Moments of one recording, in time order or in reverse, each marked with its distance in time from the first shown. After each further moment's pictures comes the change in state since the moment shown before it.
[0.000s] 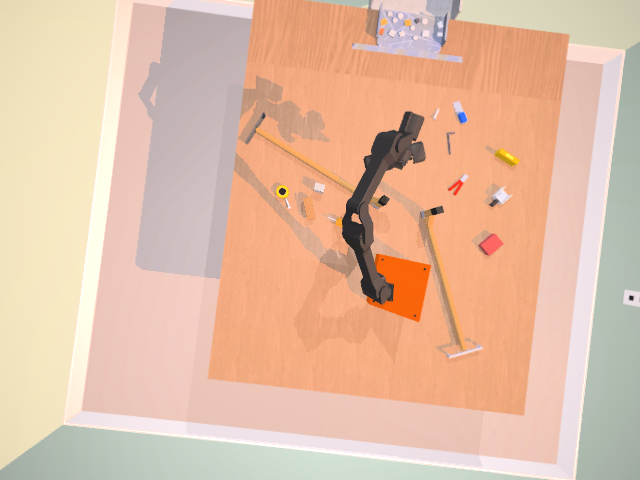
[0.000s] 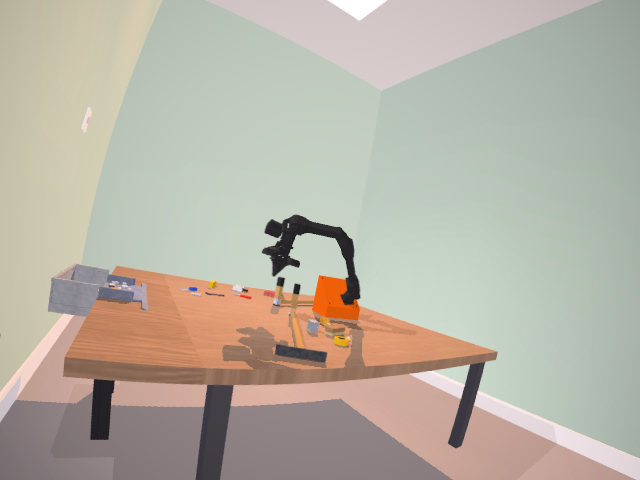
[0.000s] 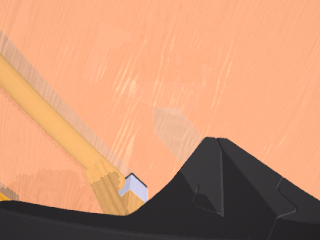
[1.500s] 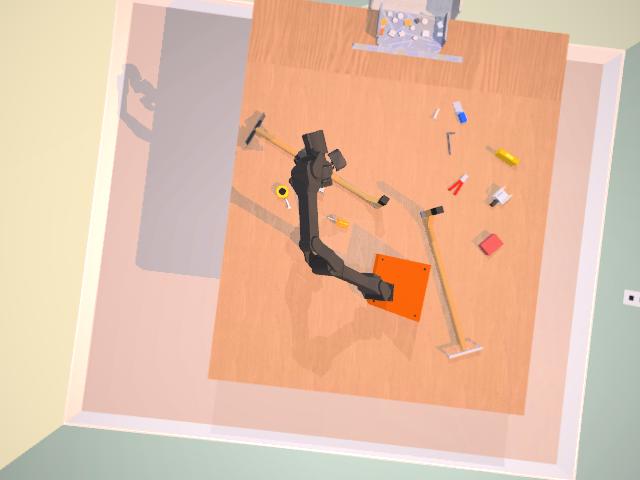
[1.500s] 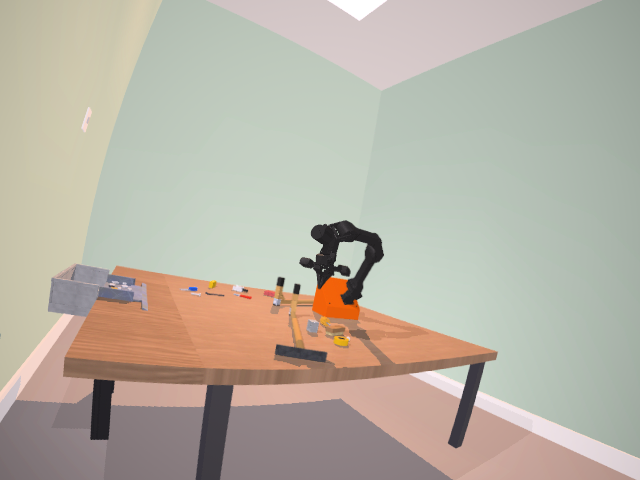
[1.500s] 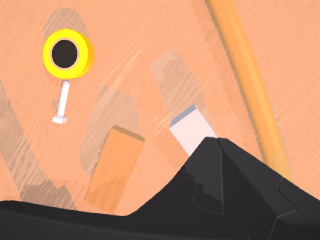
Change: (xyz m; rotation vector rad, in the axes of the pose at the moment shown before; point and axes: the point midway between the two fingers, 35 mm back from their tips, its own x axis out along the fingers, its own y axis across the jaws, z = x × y) arm -0.036 0.254 0.023 -0.303 -0.141 0.187
